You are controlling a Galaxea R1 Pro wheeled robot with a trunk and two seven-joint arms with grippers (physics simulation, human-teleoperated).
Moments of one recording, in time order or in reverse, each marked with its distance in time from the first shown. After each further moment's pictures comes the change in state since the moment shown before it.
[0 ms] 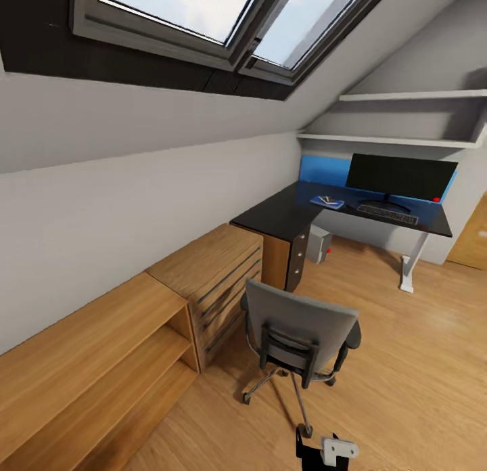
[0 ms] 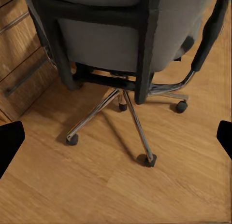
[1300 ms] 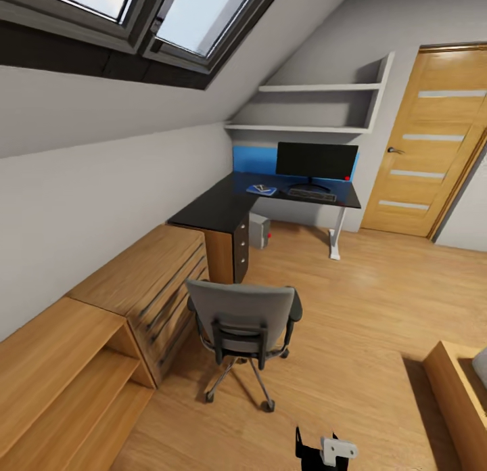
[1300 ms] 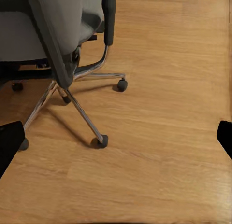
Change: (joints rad) left arm 0.000 0.000 -0.001 0.002 0.000 -0.001 0.001; right arm 0.000 0.003 -0.004 -0.002 -0.005 0.003 -0.005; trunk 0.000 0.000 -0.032
